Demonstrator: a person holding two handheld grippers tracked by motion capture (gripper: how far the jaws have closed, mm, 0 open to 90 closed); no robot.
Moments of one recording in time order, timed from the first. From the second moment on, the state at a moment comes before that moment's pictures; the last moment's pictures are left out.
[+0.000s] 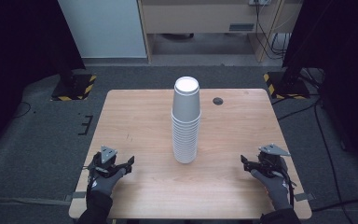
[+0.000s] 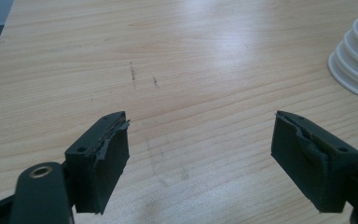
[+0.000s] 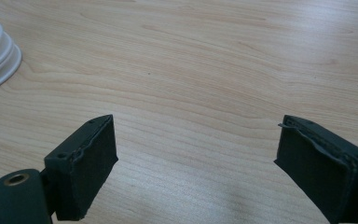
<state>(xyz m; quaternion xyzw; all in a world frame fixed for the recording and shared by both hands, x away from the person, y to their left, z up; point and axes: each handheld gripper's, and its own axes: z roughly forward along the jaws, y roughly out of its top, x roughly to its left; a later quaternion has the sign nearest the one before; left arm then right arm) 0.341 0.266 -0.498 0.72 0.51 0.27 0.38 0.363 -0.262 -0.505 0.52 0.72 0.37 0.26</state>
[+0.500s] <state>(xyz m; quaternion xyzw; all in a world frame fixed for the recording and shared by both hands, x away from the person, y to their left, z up) 0.334 0.259 -0.491 0.72 0.50 0.26 0.41 0.357 -0.263 -0.485 0.52 0.70 0.41 0.27</state>
